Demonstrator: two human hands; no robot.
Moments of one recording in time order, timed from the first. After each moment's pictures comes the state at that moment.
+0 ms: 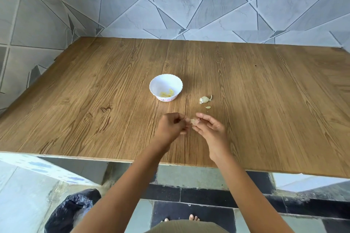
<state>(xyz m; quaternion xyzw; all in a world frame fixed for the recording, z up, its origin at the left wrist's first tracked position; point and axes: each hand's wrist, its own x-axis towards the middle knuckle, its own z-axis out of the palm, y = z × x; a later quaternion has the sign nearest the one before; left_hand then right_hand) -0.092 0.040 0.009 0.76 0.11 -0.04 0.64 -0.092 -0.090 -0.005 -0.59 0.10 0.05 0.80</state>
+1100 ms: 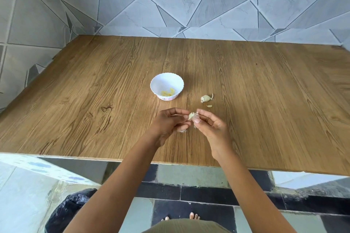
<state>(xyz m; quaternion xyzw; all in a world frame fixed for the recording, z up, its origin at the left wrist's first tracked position) -0.085 0.060 0.020 0.59 0.13 -0.16 0.78 -0.091 -0.092 -0.006 -0.61 0.05 0.05 0.79</state>
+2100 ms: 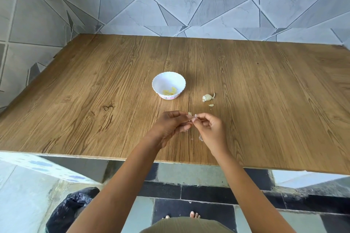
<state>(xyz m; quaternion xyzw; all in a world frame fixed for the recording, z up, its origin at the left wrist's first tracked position) -0.089 0.059 0.018 0.58 0.13 -0.17 0.78 -0.089 -0.081 -0.012 -0.79 -0.02 -0.04 0.61</state>
